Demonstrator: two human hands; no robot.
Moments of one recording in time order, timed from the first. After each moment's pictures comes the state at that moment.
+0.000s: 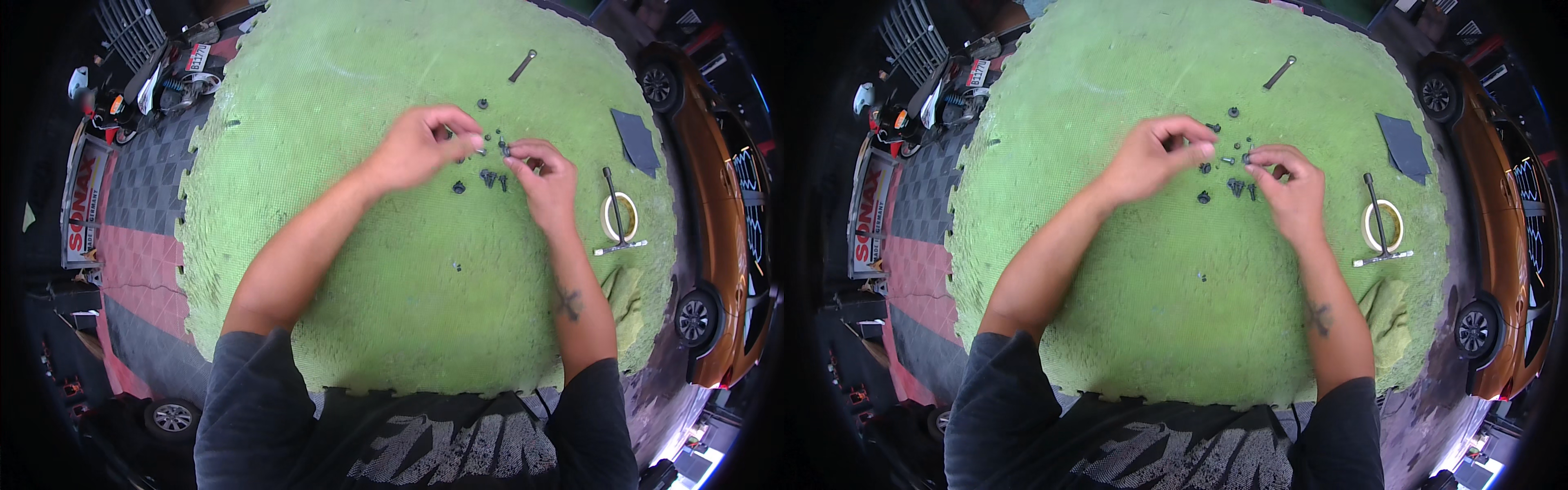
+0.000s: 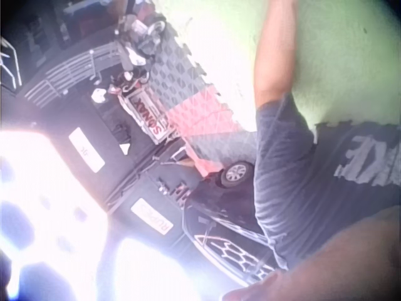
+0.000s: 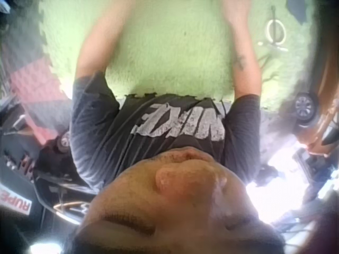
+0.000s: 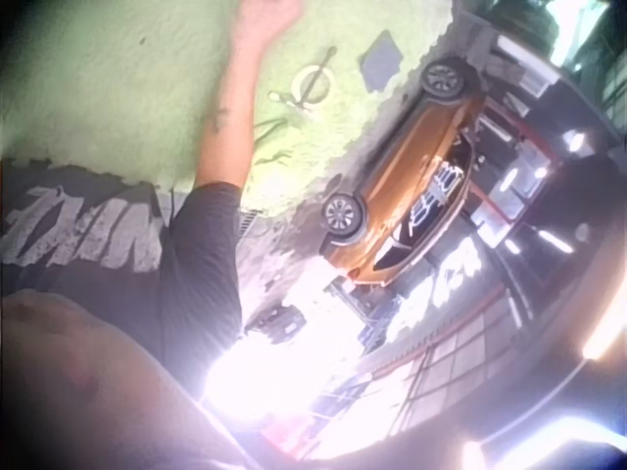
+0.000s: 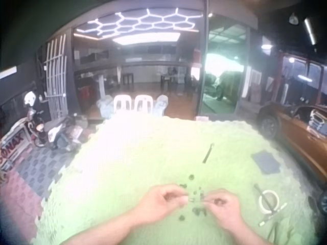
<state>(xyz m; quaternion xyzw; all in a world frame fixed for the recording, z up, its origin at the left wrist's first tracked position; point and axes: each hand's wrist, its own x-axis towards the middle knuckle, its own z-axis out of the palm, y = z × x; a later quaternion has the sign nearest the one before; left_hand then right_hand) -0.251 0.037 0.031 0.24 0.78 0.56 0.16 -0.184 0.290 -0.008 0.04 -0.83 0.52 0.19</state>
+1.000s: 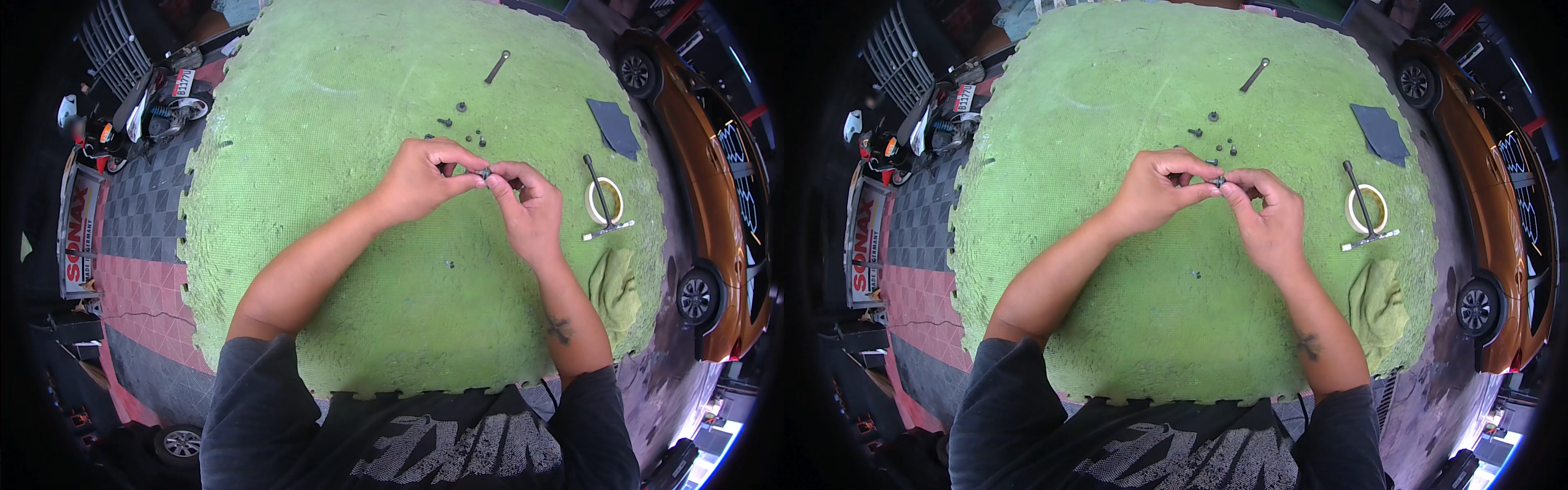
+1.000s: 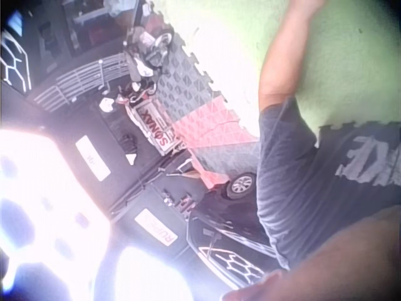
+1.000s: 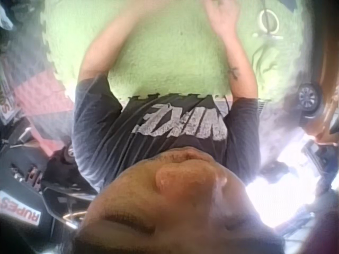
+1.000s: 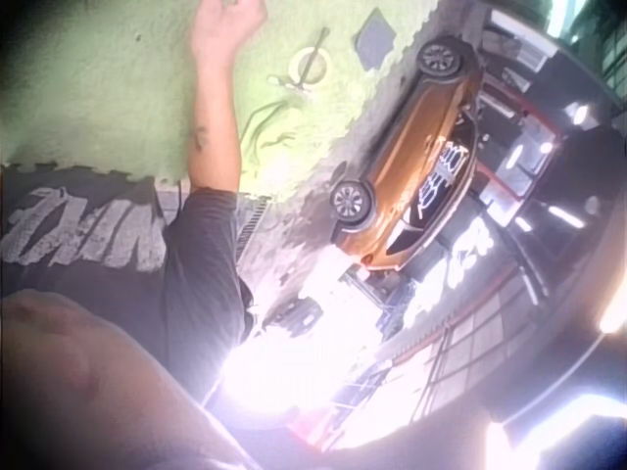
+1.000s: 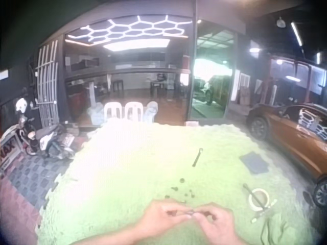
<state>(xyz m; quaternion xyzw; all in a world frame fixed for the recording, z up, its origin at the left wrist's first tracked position) -0.218 0.053 0.015 0.31 0.73 0.61 0.09 -0.128 0.250 0.022 0.04 -0.83 0.51 0.21</state>
